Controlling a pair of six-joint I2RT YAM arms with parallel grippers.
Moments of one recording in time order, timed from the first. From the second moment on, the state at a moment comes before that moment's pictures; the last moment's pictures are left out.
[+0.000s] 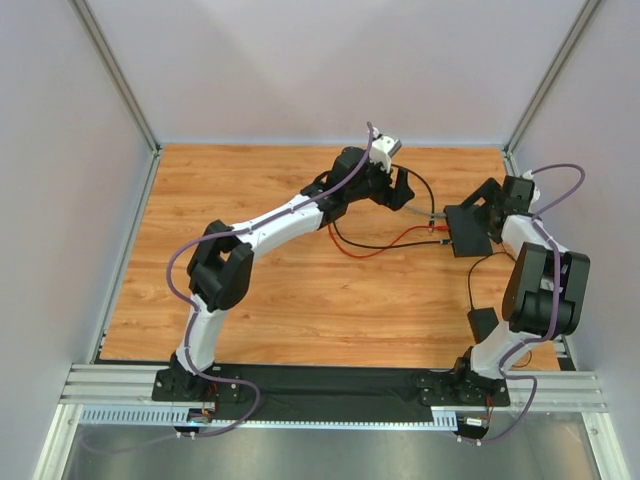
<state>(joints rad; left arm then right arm) -0.79 2.06 1.74 0.09 0.21 -0.23 -0.27 1.68 1.04 -0.13 -0.04 0.61</state>
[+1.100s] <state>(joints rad) -0.80 2.42 2.10 0.08 0.23 -0.30 -0.31 1.85 1.06 0.07 -0.27 0.67</state>
